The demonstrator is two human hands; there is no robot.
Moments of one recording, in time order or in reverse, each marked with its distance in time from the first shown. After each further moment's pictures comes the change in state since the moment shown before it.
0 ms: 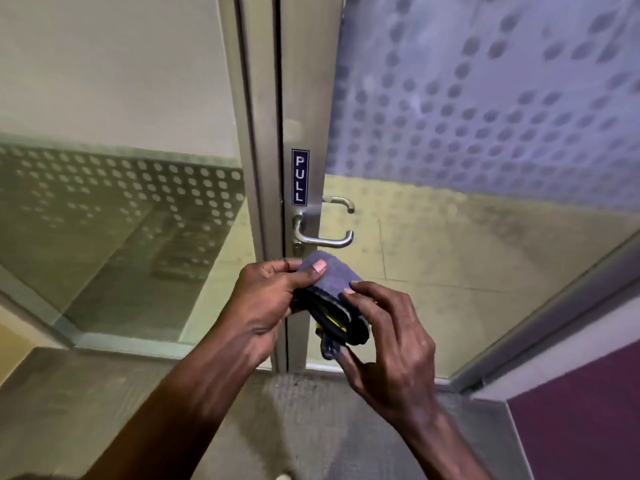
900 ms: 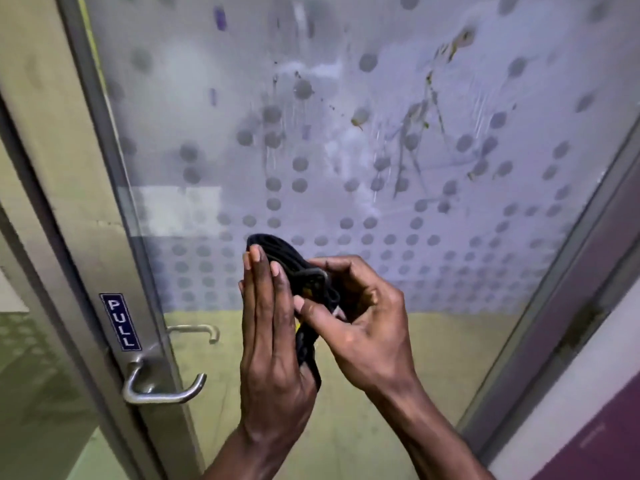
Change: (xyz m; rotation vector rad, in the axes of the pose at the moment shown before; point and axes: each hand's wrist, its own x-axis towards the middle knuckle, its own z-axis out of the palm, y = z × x) left_hand 0.103 -0.022 0.287 0.817 0.251 1.452; right_hand 0.181 0.208 -0.131 0.718 0.101 0.401
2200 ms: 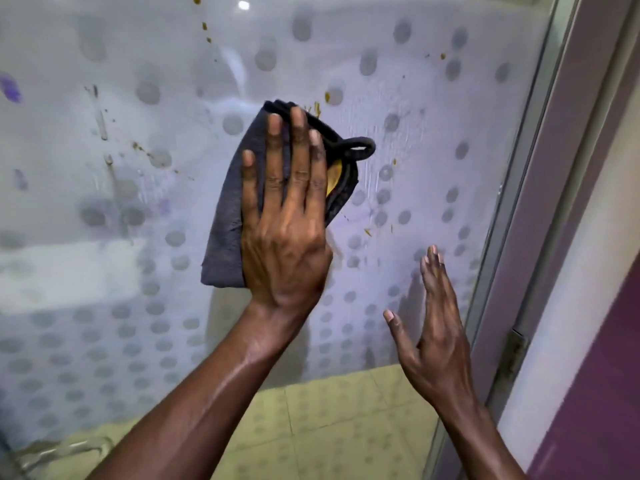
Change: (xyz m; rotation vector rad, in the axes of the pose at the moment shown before) left_hand 0.212 0.077 0.143 0.273 0.264 0.361; right_hand 0.061 0.091 -0.221 -0.961 0.389 -0.270
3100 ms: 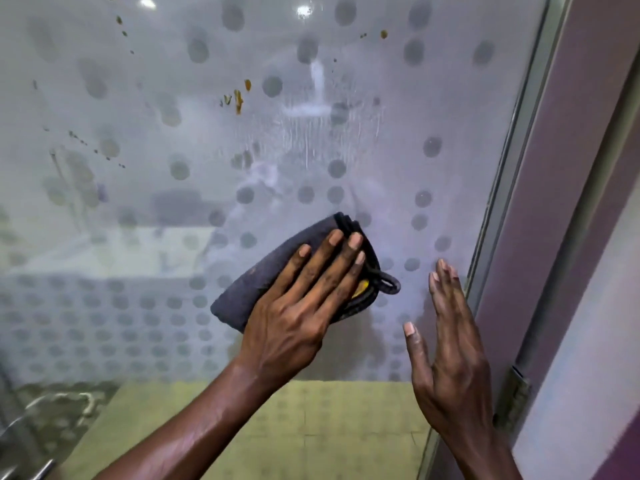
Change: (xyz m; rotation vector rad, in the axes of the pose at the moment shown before) left_hand -0.084 0.070 0.028 0.180 -0.389 0.388; right_hand 0.014 0.092 -0.040 0.073 0.005 -0.162
